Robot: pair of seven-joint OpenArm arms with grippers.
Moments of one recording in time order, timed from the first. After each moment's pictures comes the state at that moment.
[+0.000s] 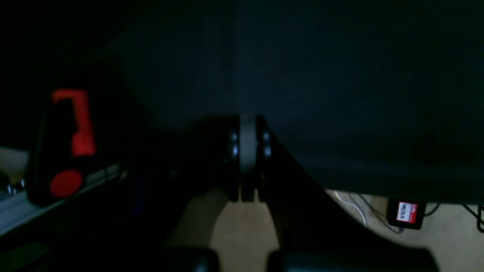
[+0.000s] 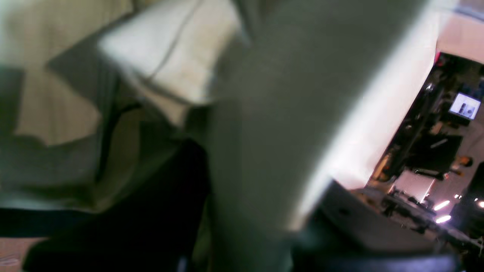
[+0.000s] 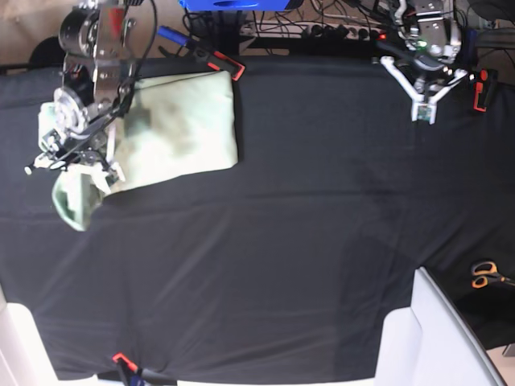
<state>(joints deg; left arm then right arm) 27.5 -3.3 -24.7 90.8 18.2 -15.3 31.4 -16.3 -6.1 7.9 102.3 -57.0 23.8 -43.5</state>
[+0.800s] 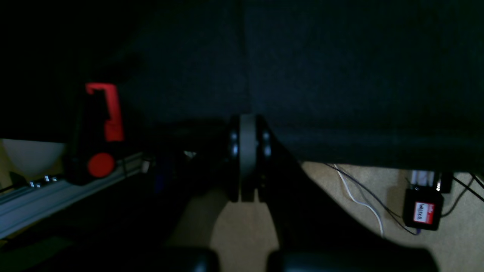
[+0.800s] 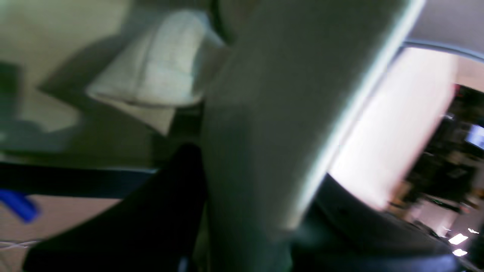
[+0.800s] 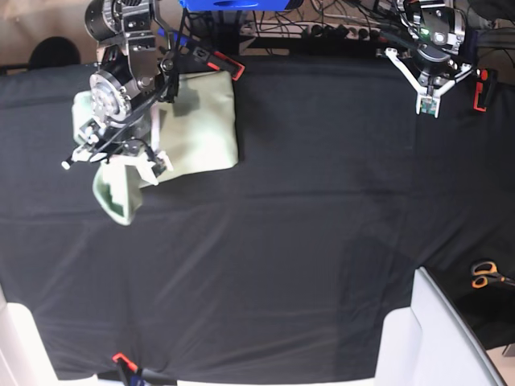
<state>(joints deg) 31.9 -3.7 -24.9 96.8 18.4 -15.3 31.5 -19.6 -6.1 -7.3 108.4 -48.7 22.7 -57.5</state>
